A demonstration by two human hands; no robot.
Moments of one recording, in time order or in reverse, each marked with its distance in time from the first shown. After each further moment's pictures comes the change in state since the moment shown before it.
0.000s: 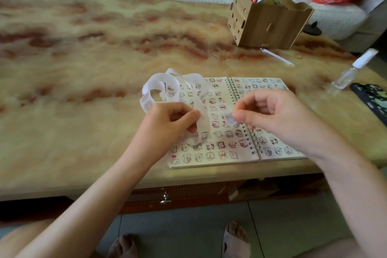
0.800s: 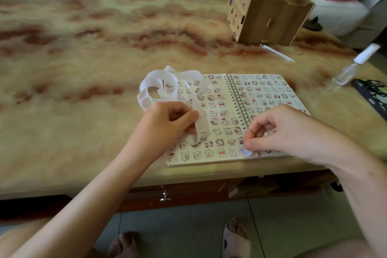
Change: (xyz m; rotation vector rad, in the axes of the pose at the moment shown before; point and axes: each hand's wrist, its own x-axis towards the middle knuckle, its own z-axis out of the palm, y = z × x) left_hand 0.000 -0.001 0.002 0.021 -0.018 -0.003; right_hand -0.013 0.004 -0.006 -0.324 -0.139 0.247
